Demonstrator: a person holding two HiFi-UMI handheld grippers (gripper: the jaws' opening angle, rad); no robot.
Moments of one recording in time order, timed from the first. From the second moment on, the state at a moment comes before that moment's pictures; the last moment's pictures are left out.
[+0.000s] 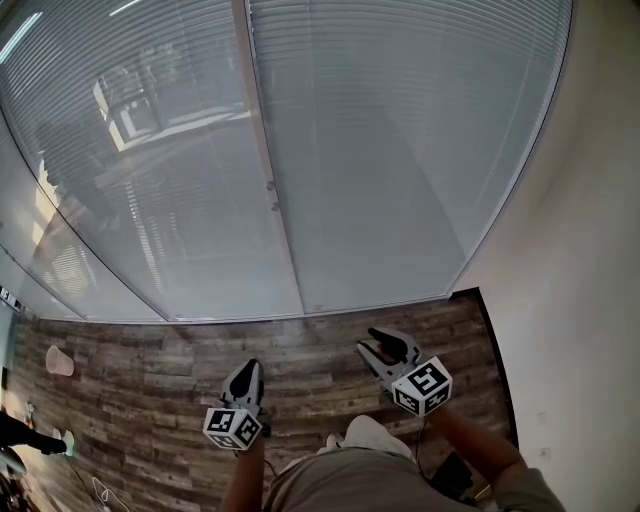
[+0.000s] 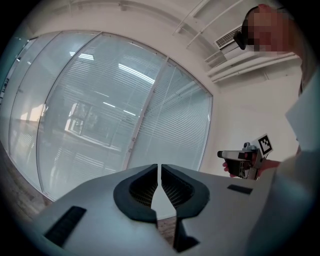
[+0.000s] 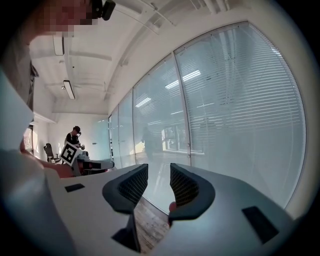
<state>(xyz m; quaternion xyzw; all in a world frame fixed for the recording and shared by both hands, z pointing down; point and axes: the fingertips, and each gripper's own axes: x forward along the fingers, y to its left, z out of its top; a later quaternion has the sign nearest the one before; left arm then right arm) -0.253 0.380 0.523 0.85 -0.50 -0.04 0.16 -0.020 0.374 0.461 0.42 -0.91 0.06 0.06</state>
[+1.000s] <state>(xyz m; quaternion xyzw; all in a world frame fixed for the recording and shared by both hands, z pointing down) -0.247 0.348 0.523 0.83 -0.53 -0.04 0.17 -0.010 0.331 0.462 0.41 -0.91 0.05 0.06</state>
